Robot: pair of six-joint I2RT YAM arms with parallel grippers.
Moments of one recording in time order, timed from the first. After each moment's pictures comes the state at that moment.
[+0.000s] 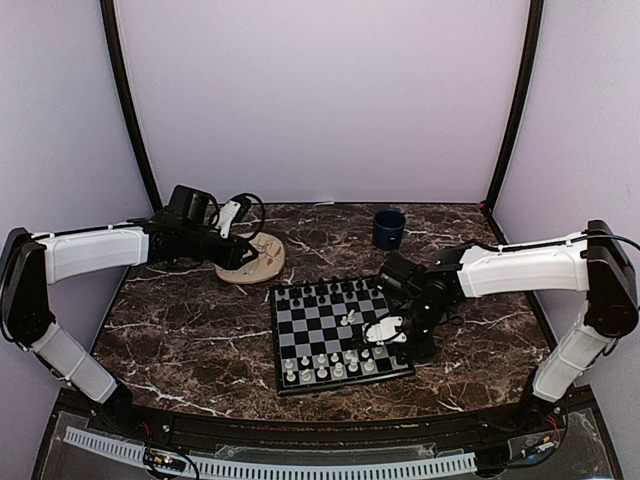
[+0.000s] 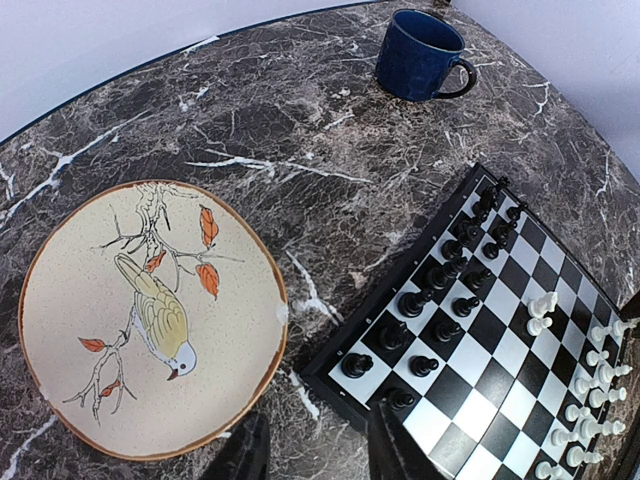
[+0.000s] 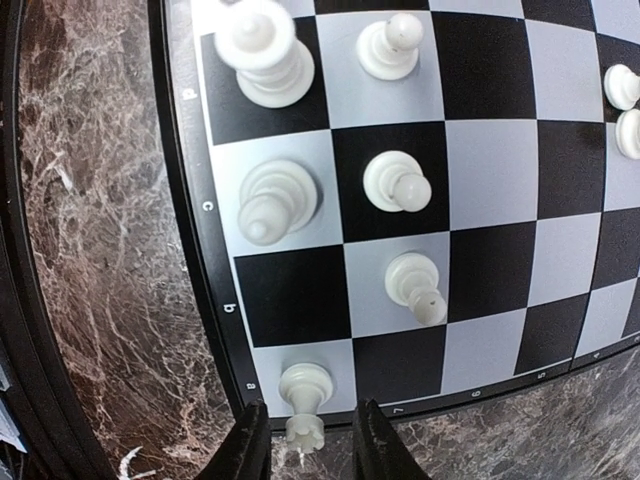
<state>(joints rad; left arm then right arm) -0.46 1.50 1.01 -0.21 0.27 -0.01 0.95 1.61 1.03 -0.87 -0.08 -0.67</state>
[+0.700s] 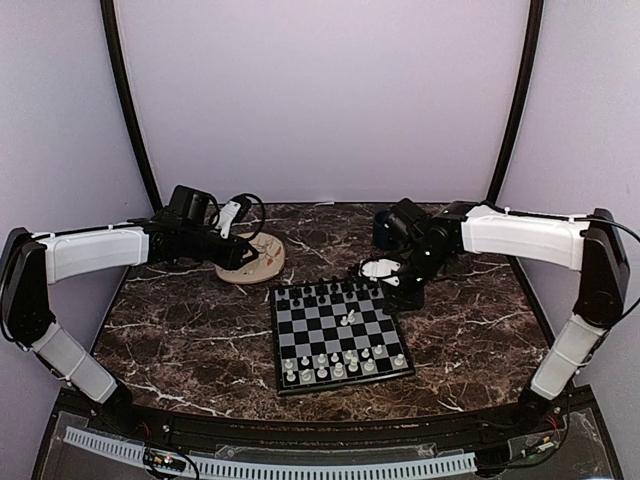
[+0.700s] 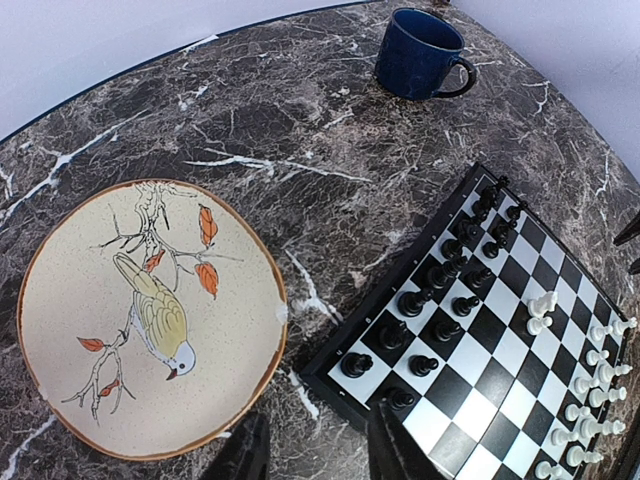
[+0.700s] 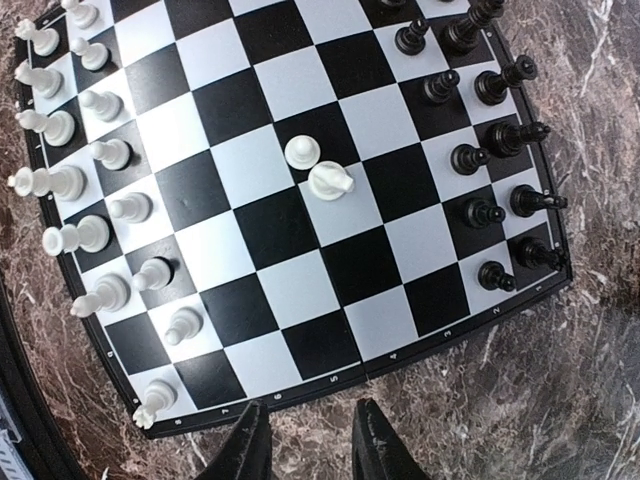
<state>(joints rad) -0.46 1.51 1.01 -0.21 0.27 -0.01 0.76 1.65 1.28 -0.89 -0.17 -0.62</state>
